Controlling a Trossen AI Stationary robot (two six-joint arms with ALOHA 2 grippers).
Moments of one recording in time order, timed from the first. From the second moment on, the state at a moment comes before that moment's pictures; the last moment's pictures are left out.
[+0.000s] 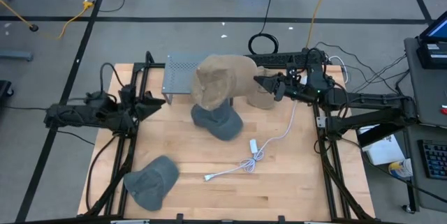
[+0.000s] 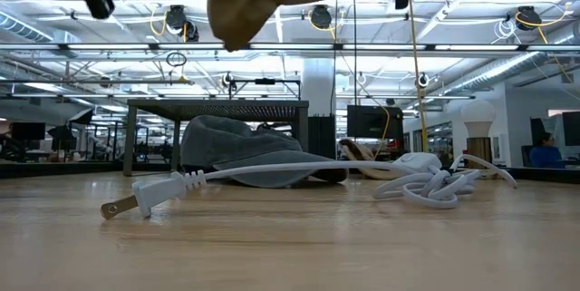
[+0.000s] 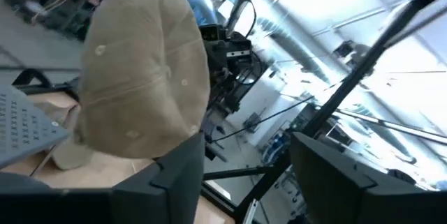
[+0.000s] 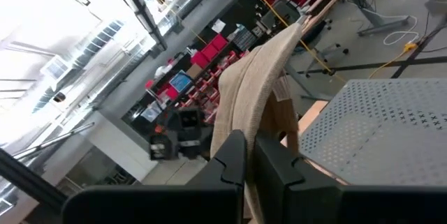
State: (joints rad) left arm -0.05 0.25 0.39 0.09 -0.10 -0.69; right arm -0.16 1.00 0.82 0.30 0.13 0.81
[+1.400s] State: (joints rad) left arm 0.12 1.13 1.01 -0.03 -0.23 -0.68; right arm -0.13 0.87 0.82 0.23 0.19 0.56
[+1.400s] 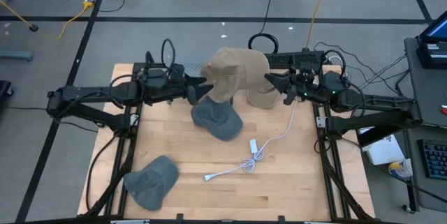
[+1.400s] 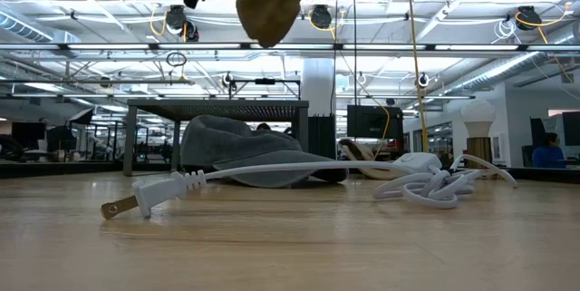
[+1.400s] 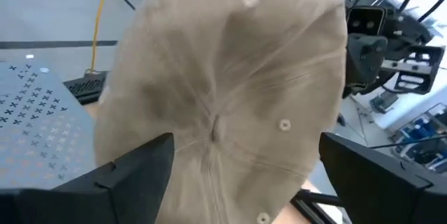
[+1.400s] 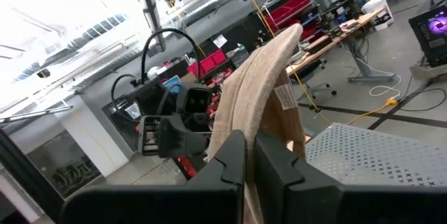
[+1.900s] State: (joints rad) left arm 0.12 1.07 1.01 -0.08 -0.26 -0.59; right arm -0.14 0.78 0.82 0.15 0.22 0.55
